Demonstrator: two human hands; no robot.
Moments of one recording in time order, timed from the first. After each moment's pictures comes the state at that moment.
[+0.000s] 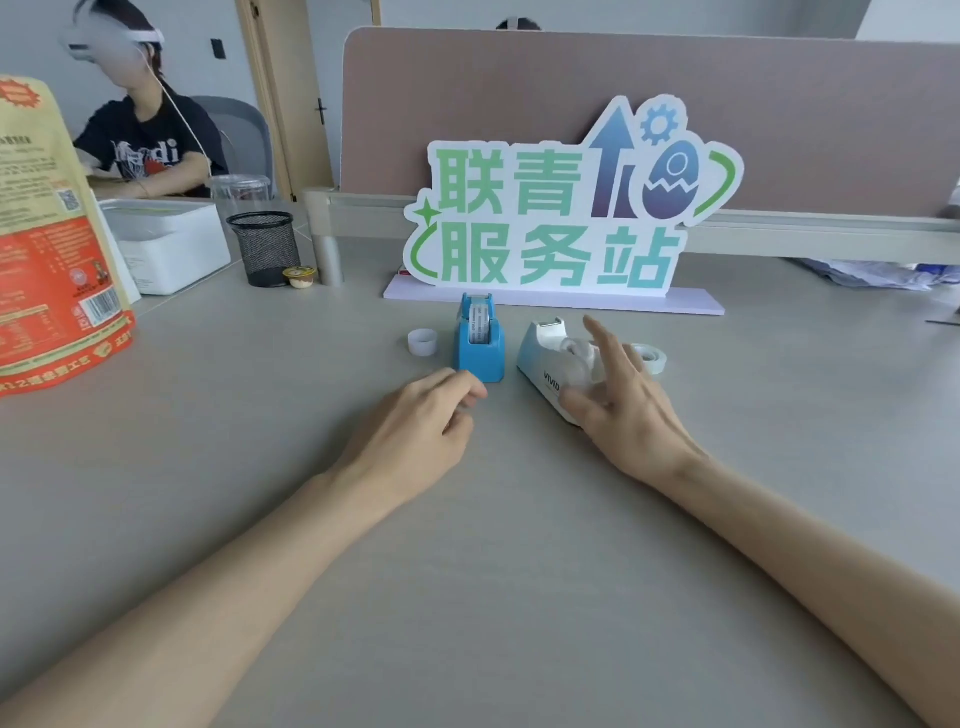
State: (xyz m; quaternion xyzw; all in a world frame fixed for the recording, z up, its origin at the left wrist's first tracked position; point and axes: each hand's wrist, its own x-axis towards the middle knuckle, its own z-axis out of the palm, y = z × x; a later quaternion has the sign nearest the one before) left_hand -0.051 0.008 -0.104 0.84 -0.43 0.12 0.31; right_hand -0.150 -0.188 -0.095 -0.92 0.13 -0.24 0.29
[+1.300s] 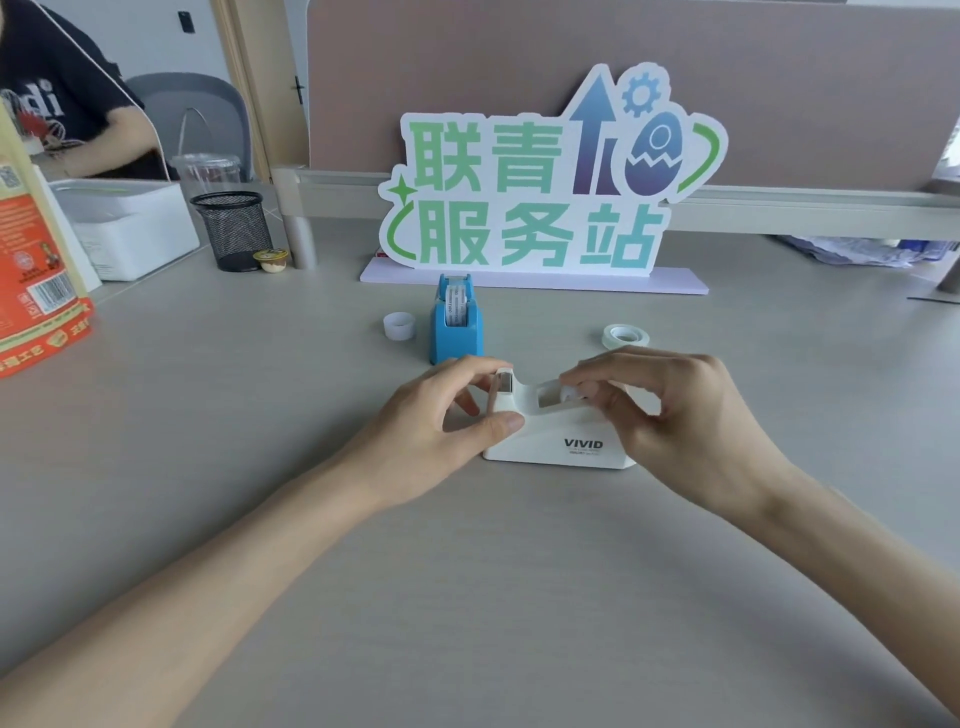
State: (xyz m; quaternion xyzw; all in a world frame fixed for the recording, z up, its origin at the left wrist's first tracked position) left_hand -0.076 -0.001 -0.096 0.78 -0.44 -0.07 0.44; right_hand -0.210 -0.184 -0.071 -0.92 -0.01 -0.34 0.22
